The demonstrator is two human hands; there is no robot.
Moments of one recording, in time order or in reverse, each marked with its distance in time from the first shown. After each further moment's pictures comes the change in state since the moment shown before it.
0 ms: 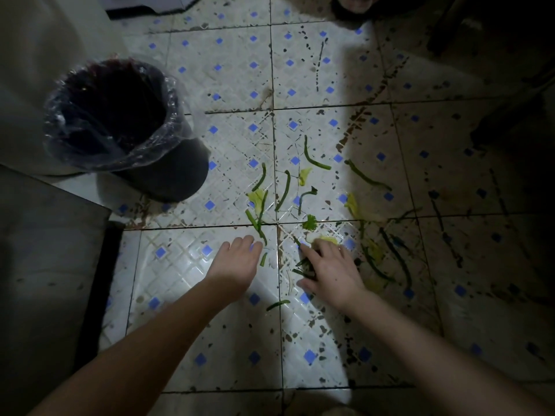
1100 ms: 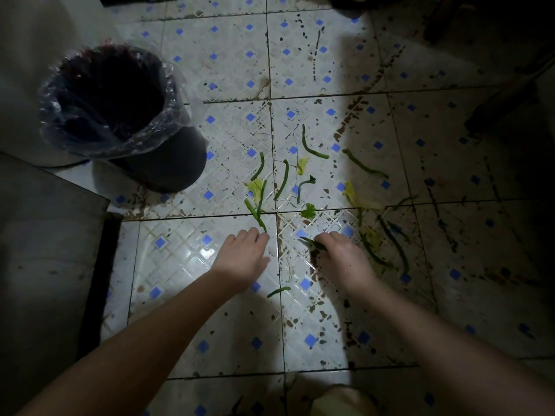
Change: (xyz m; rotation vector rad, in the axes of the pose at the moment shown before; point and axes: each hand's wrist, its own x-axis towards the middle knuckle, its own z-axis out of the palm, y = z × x) left_hand -0.005 0.009 -0.001 -0.150 0.029 0.035; right_hand -0.013 0.007 -0.013 0.192 0.066 0.124
